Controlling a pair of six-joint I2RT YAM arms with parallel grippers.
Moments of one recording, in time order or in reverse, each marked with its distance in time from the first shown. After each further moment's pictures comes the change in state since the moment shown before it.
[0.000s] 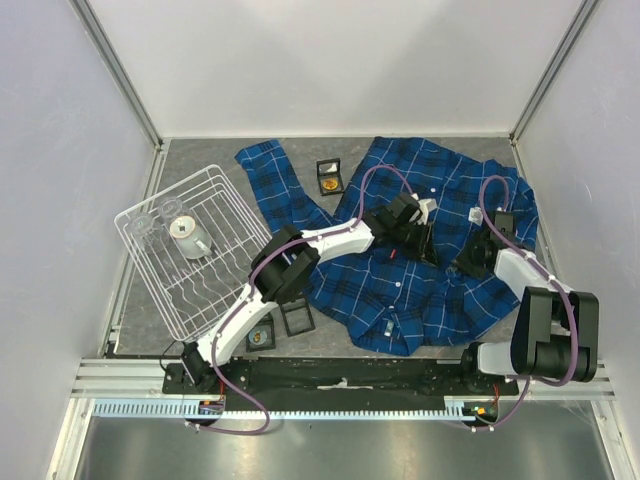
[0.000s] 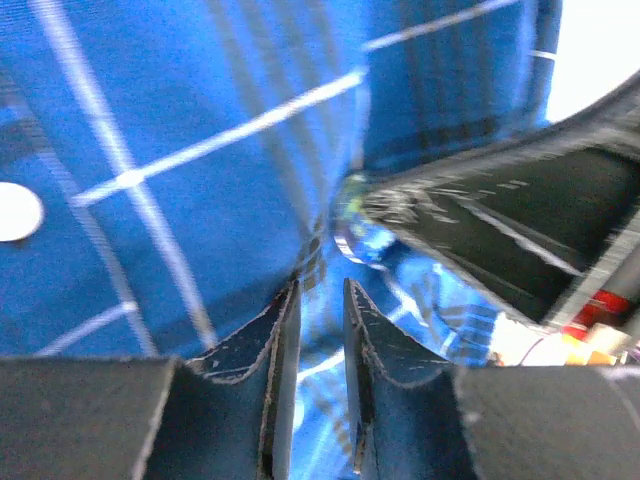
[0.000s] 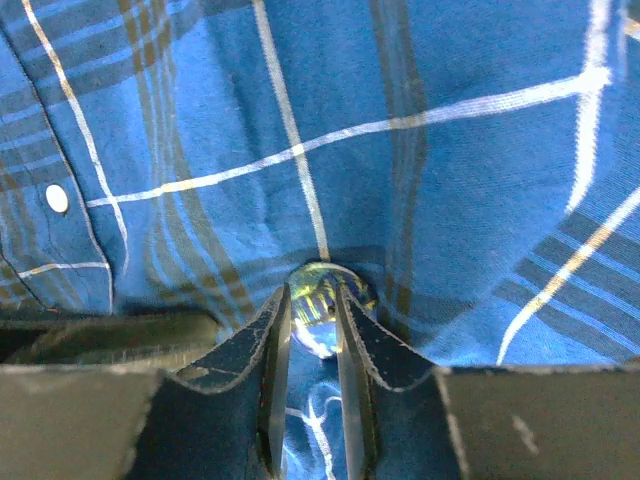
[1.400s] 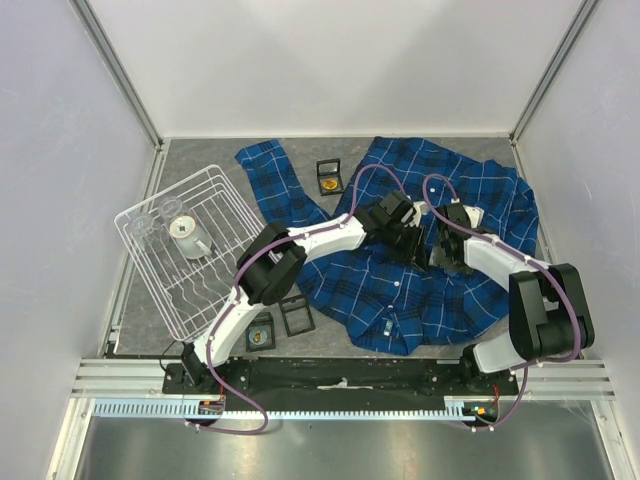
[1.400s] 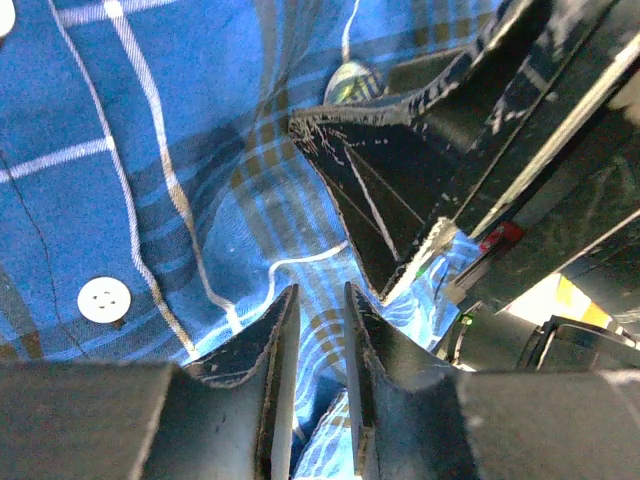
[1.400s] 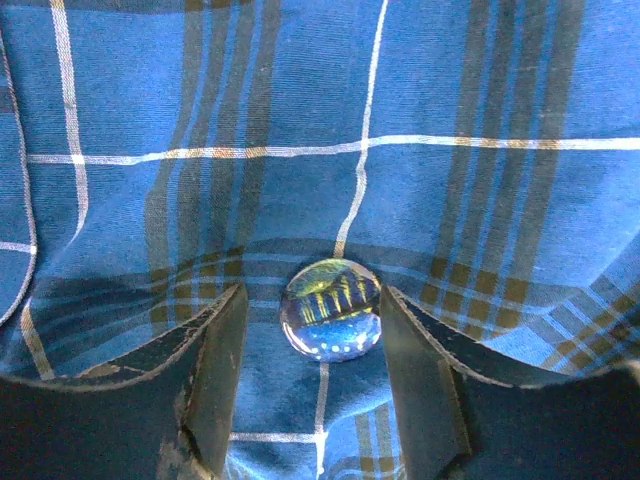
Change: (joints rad) left arm 0.011 -0.131 -0.103 -0.159 0.018 0.040; right arm 0.320 0.099 0.106 -0.098 0.430 -0.122
